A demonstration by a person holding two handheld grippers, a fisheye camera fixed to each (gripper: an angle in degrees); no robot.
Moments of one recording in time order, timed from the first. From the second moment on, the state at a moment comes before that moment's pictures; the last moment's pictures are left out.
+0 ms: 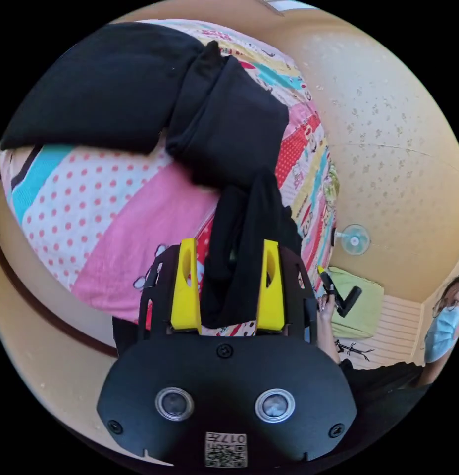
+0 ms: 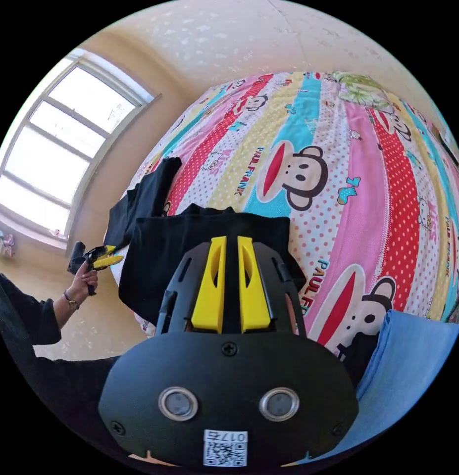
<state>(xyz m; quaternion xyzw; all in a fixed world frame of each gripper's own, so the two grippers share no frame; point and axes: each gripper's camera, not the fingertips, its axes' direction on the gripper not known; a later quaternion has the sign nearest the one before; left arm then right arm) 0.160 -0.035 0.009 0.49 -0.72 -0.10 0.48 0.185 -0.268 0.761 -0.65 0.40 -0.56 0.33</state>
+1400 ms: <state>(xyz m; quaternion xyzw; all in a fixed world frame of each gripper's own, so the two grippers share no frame) -0.297 -0.036 -0.036 0.40 -0.71 -0.16 0.56 0.142 -0.417 0.616 -0.59 0.44 0.00 0.67</state>
